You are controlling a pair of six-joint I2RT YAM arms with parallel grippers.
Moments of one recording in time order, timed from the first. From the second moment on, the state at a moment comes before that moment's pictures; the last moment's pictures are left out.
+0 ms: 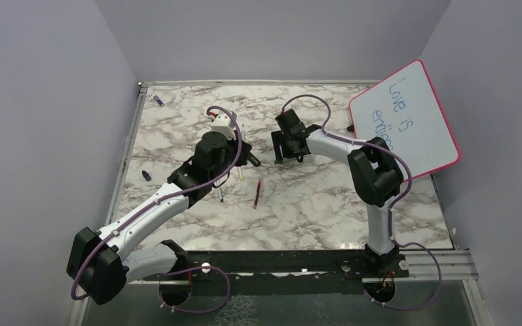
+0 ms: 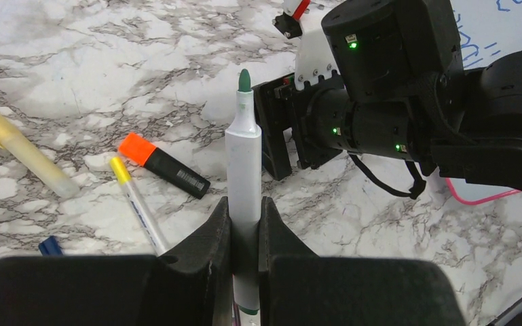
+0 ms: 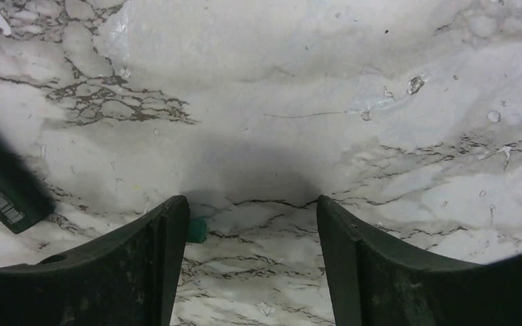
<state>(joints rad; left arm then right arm) -0.65 1.11 0.81 -0.02 -0.16 -0.44 0.61 2.05 1.44 -0.40 0.20 0.30</state>
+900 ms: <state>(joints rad) -0.61 1.11 0.78 0.00 -0.09 -0.47 0.67 1.95 1.29 -0.38 0.13 0.21</state>
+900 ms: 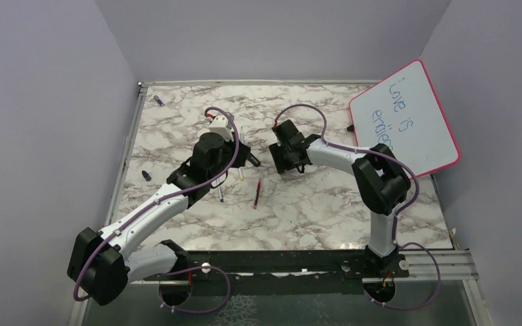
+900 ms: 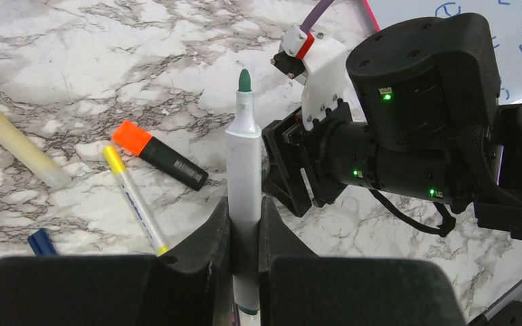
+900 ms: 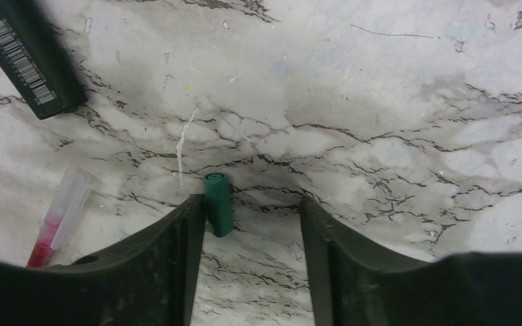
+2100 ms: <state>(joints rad) -0.59 1.12 0.77 0.02 -0.03 -0.48 0.69 1.94 1.29 -0.38 0.17 0.24</state>
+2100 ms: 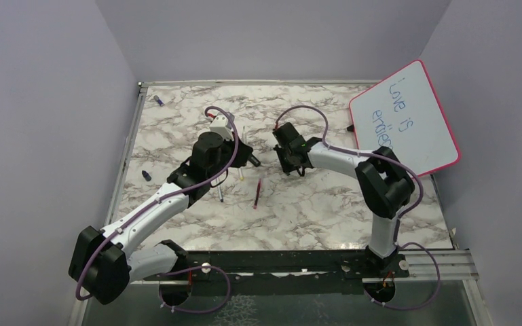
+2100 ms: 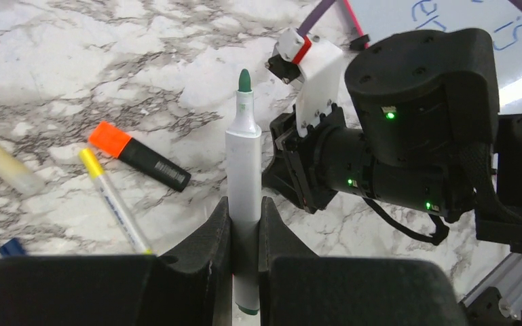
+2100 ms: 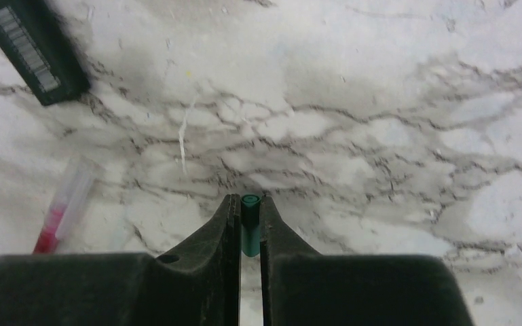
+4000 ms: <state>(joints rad) -0.76 1.16 0.74 0.40 0.40 -0.54 0.69 1.05 0.89 0.25 -0.08 0.56</state>
